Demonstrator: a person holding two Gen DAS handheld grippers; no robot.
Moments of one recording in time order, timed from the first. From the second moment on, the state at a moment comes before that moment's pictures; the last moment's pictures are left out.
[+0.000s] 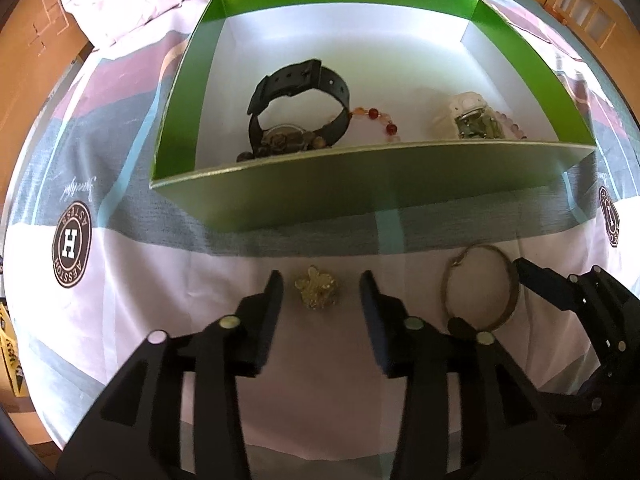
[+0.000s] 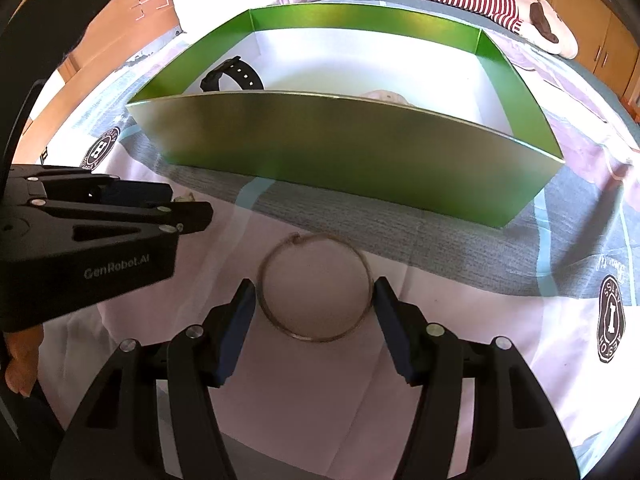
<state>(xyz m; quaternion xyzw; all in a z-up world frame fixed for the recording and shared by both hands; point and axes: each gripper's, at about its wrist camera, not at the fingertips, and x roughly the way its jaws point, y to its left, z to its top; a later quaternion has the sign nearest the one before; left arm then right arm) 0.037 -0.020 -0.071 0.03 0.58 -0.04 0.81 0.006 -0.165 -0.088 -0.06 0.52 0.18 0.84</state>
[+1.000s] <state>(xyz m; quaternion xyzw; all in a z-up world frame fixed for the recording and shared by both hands) 0.045 -0.034 -0.079 0.02 0.57 -0.07 0.82 -0.001 -0.158 -0.089 -0.08 0.51 0.17 0.84</state>
